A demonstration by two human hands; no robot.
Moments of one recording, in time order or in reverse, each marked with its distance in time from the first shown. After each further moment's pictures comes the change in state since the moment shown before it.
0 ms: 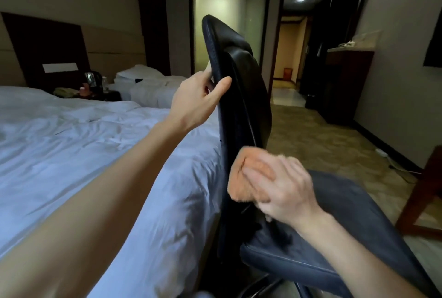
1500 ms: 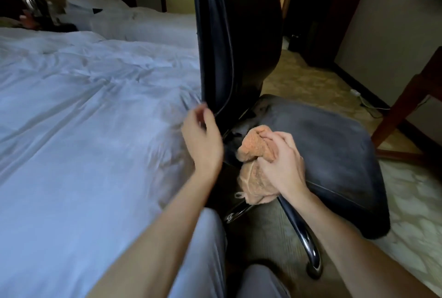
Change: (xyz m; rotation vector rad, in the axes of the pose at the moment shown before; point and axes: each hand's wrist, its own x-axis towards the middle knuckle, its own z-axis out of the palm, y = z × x) left_hand -0.223 -0.035 0.133 -0.473 0.390 -0.622; right_hand -0.113 -0.083 0.028 0.350 -0.373 1.073
